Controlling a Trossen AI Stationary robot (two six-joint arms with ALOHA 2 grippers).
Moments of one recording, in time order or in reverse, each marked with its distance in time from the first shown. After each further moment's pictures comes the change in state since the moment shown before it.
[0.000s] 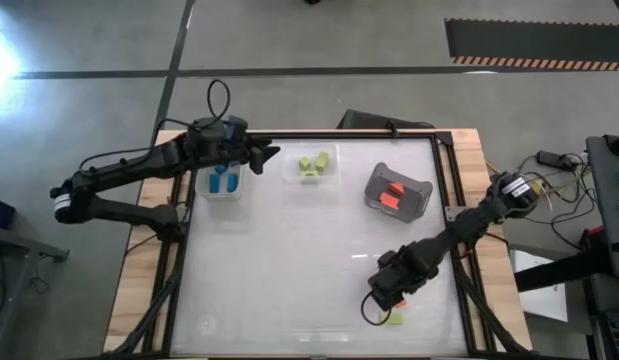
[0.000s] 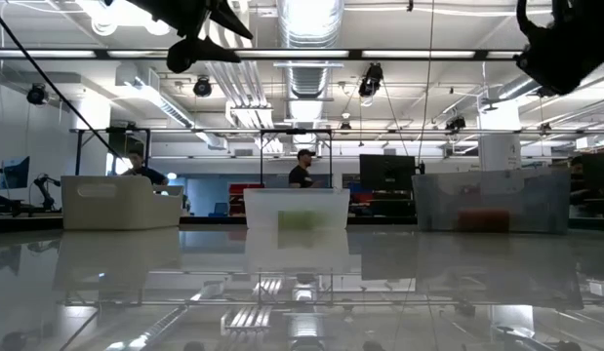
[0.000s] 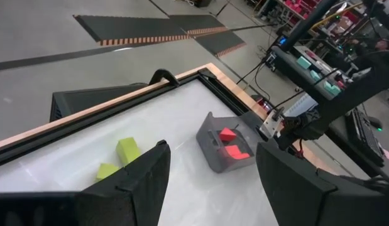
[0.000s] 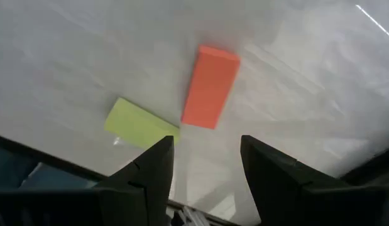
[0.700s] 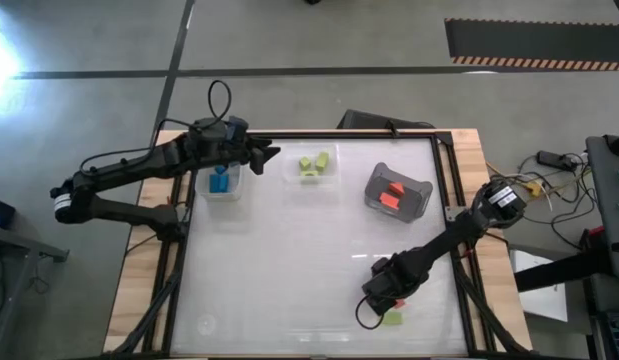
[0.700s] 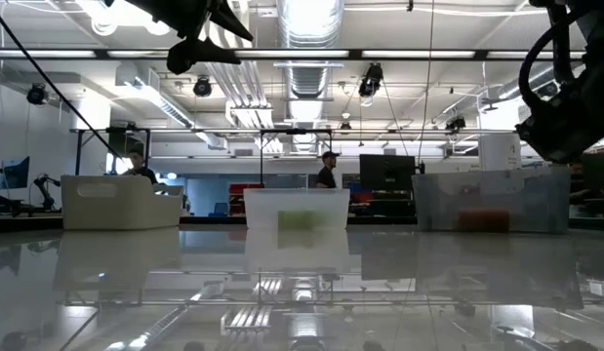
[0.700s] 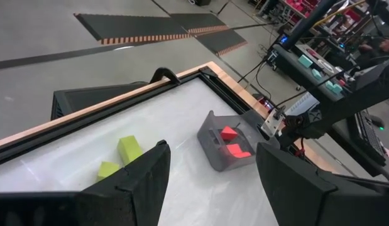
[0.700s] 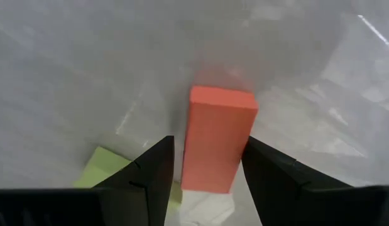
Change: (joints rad) left arm 0.000 0.002 -0.004 0.000 -0.001 0.001; right arm 0.016 0.141 -0.102 0.230 0.006 -0.036
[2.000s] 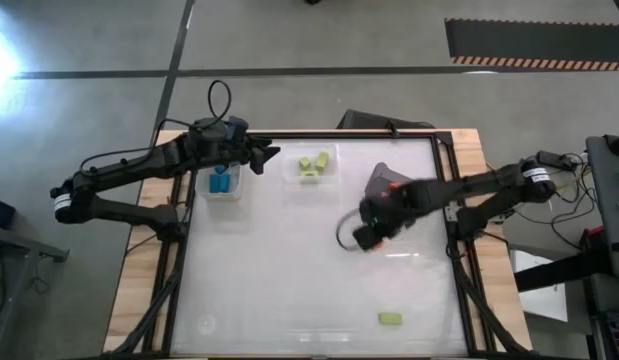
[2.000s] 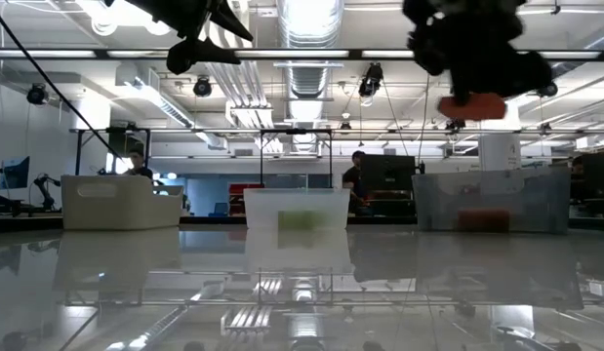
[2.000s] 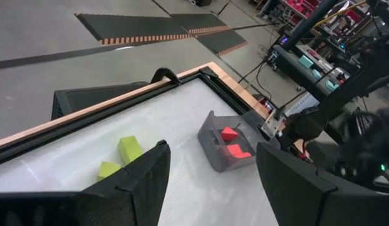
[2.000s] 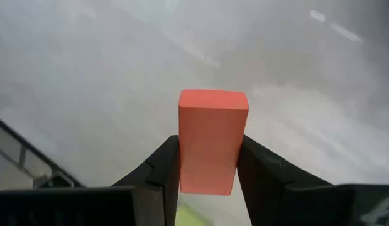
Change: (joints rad) left arm 0.000 0.000 0.000 0.000 -0.003 -0.003; right arm -0.418 -0.343 0.098 -0.172 0.136 -0.343
